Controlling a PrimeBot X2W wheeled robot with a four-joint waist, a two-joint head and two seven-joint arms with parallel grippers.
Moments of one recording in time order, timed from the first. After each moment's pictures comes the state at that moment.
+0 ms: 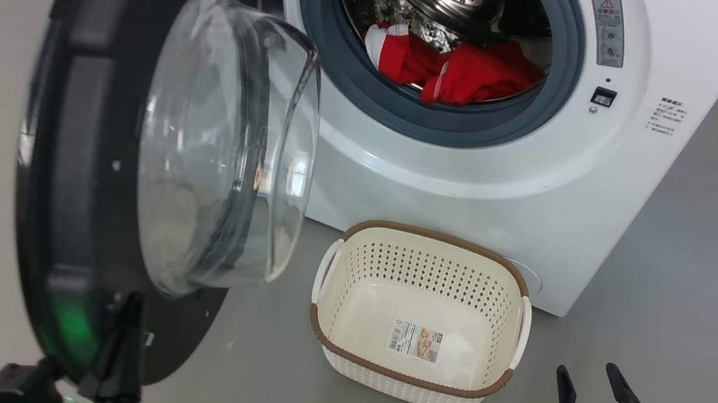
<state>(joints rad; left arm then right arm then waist) -0.03 0.04 -0.09 0.16 -0.42 0.04 -0.26 0.06 -0.10 0.04 0.27 0.30 0.12 -0.25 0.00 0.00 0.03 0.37</state>
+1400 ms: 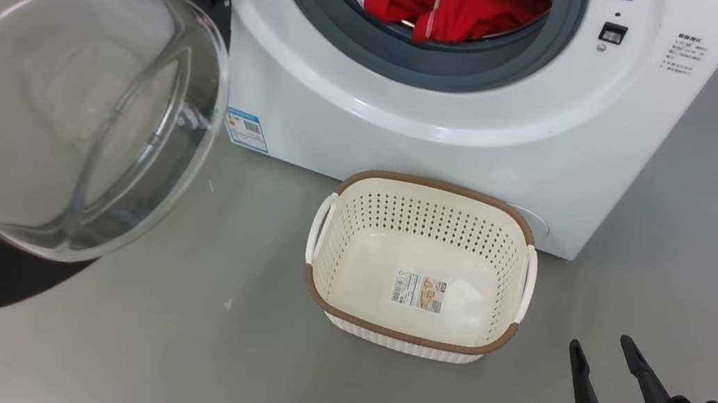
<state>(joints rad) -0.35 0.14 0.46 0.48 -0.25 -0.06 -0.26 0.01 -0.14 0.05 0.26 0.30 0.12 -0.25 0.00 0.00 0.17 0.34</state>
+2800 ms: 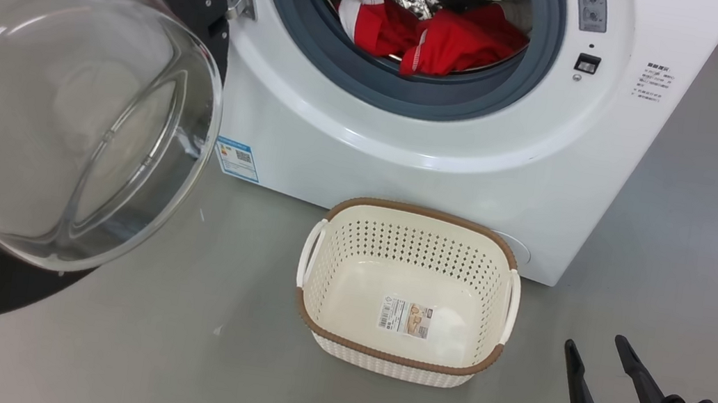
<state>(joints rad) -0.33 0.16 0.45 0.52 -0.22 -0.13 -0.26 0.00 -0.14 0.06 0.27 0.30 0.12 -0.25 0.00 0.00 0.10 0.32</state>
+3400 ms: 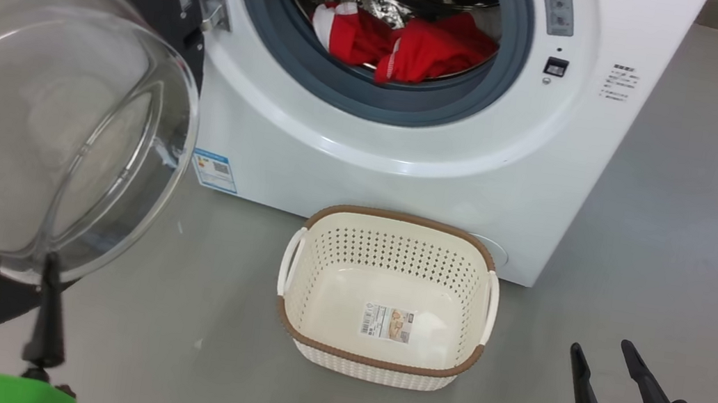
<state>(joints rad) -0.11 0.07 0.23 0.26 -0.25 -0.13 -0.26 0.02 -0.13 0.03 0.26 0.30 0.12 -0.25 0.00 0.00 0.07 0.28</state>
